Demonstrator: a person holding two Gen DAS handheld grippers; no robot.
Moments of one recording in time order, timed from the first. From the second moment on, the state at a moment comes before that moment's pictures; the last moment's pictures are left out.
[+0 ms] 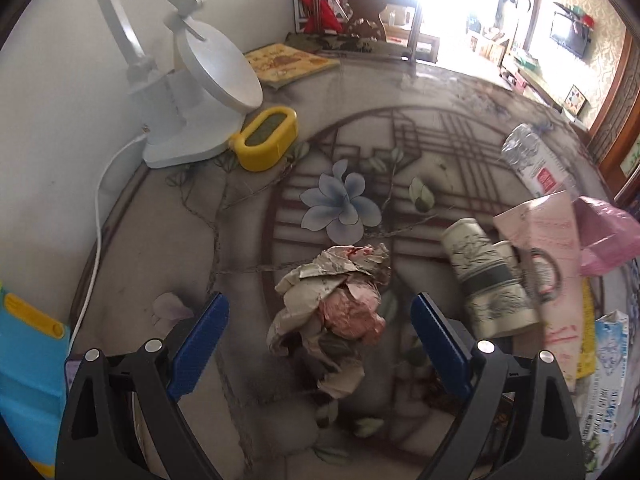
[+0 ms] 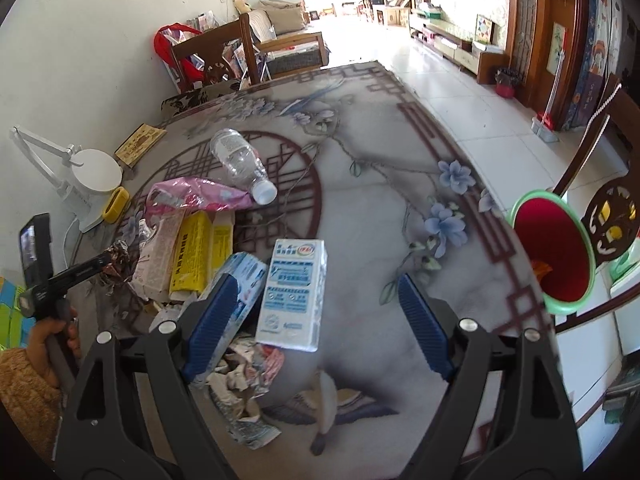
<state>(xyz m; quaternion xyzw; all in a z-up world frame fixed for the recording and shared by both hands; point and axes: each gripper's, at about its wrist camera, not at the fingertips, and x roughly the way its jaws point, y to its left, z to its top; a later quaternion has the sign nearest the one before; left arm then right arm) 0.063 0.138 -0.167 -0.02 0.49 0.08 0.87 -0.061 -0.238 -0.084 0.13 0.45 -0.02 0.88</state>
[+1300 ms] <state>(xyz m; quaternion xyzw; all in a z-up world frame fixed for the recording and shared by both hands) 0.036 0.093 -0.113 -0.04 0.44 -0.04 0.90 0.010 -0.207 -0.170 0.14 0.55 0.00 0.82</state>
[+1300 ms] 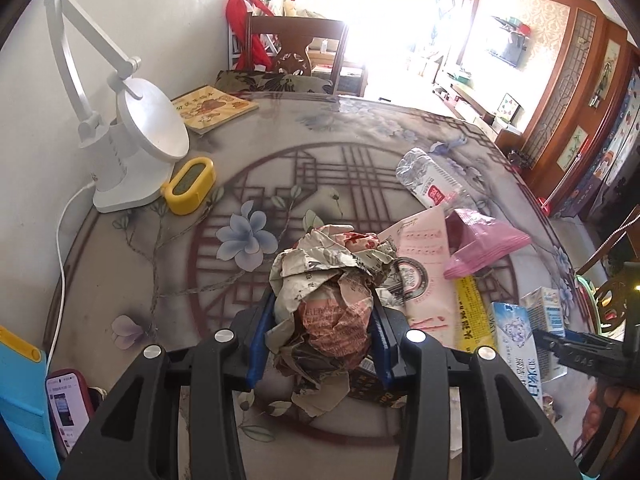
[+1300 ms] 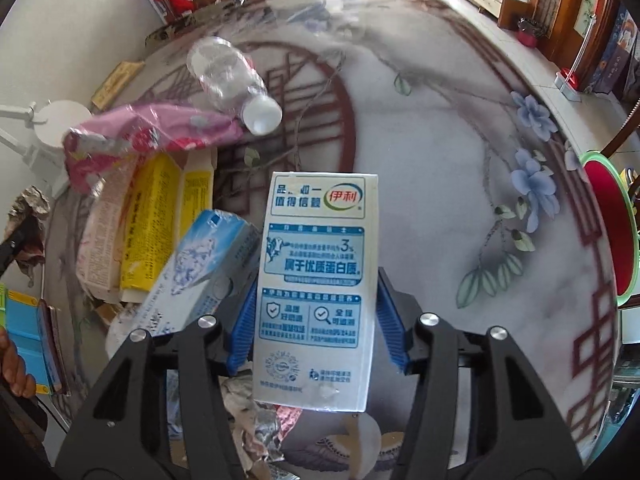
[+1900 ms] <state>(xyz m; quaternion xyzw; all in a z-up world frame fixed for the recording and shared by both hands) 0.009 0.002 -0.077 -0.02 0.41 -0.09 0.91 -0.028 -0.273 -0.088 0.17 0.45 0.00 0.88</state>
